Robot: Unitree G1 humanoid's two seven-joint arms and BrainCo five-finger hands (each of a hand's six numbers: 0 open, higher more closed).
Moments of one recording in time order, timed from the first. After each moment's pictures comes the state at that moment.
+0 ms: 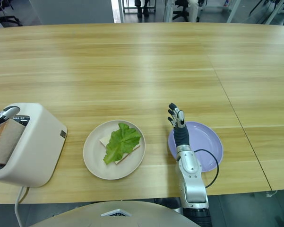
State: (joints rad) left arm 0.56 0.63 0.67 -0.89 0.62 0.33 -0.28; right arm 0.24 0.02 0.11 -0.26 0.01 0.07 0.03
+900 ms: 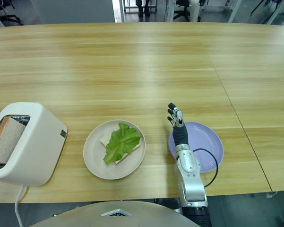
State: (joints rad) left arm 0.74 0.68 0.99 -0.78 0.64 0.17 -0.62; right arm 0.22 0.02 0.12 -0.23 -0.01 0.06 0.01
